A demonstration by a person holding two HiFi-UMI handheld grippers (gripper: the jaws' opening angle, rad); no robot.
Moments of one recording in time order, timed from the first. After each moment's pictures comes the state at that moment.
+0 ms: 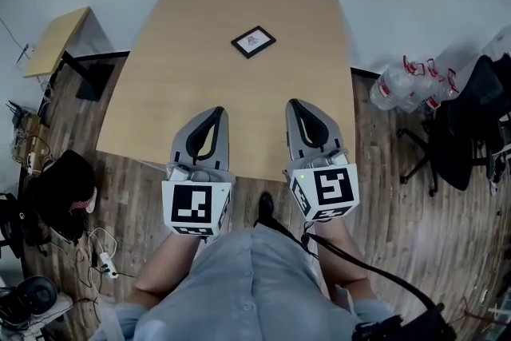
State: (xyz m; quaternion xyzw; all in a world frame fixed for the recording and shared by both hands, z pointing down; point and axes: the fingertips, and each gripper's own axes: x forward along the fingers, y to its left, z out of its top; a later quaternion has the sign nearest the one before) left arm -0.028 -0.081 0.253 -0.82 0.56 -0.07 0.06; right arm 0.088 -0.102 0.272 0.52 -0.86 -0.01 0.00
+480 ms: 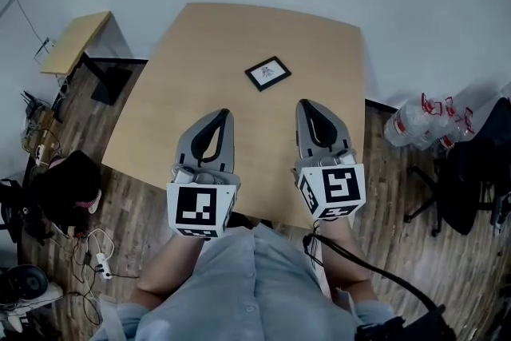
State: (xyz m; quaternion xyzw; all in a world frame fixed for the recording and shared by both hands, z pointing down) left arm -0.027 -0.158 0.234 -0.79 0.60 -0.07 0.08; right arm 0.095 -0.201 0.255 0.49 -0.87 -0.02 -0.02
